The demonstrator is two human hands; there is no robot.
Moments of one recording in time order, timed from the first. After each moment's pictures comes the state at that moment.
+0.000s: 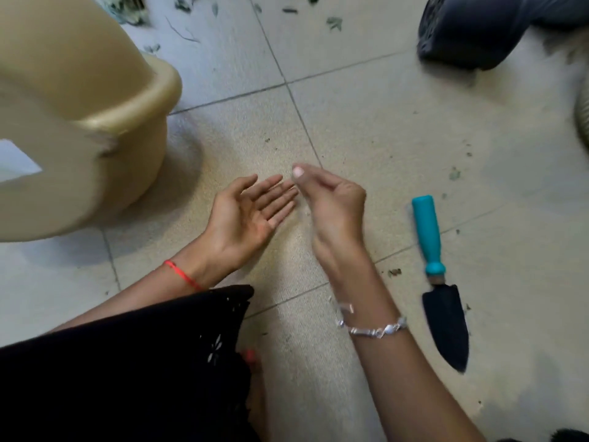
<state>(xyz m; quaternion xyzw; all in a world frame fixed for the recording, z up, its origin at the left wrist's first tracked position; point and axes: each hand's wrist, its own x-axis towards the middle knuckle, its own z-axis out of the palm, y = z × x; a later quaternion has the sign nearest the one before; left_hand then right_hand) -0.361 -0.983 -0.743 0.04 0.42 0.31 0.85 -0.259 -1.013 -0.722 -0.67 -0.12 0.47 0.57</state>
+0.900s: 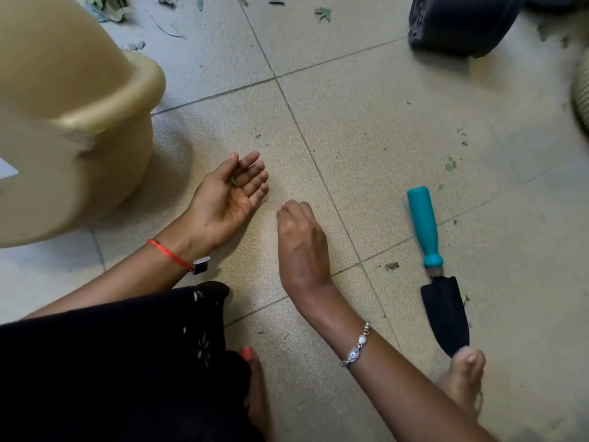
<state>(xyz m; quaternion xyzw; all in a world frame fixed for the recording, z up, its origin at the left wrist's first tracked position) -0.363 -0.957 -0.756 0.07 0.45 0.34 0.83 -0.282 -1.054 -0.767 -0.75 -0.63 0.03 0.21</state>
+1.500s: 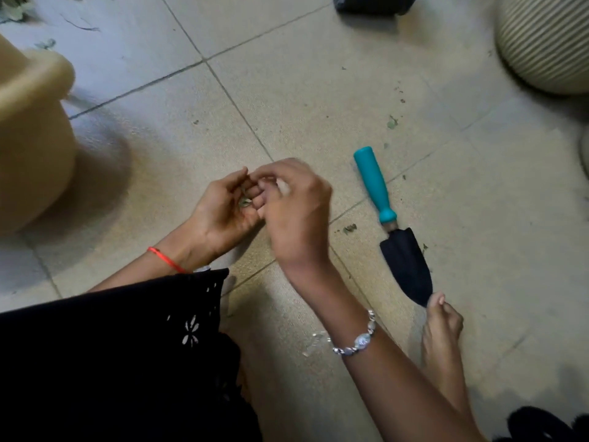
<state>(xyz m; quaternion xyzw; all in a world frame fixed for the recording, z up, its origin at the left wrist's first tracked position) -0.319 -1.004 -0.746 0.06 0.42 0.20 0.89 -0.254 -1.072 -0.705 -0.78 -0.42 0.18 0.43</state>
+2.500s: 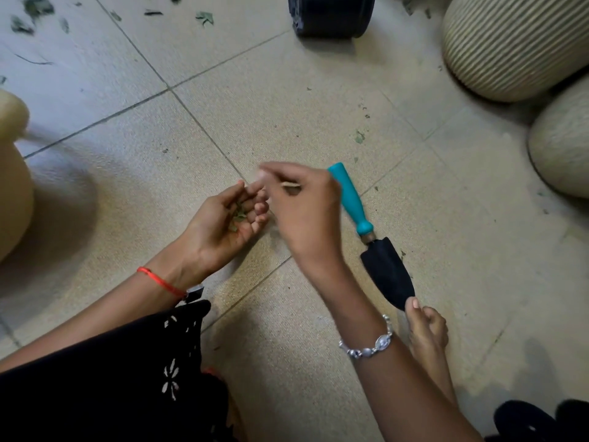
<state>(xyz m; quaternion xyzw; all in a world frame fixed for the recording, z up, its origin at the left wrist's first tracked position) -0.296 -1.000 -0.735 0.11 0.40 0.16 0.90 -0.220 -1.066 -0.691 -0.79 -0.32 0.24 0.47</state>
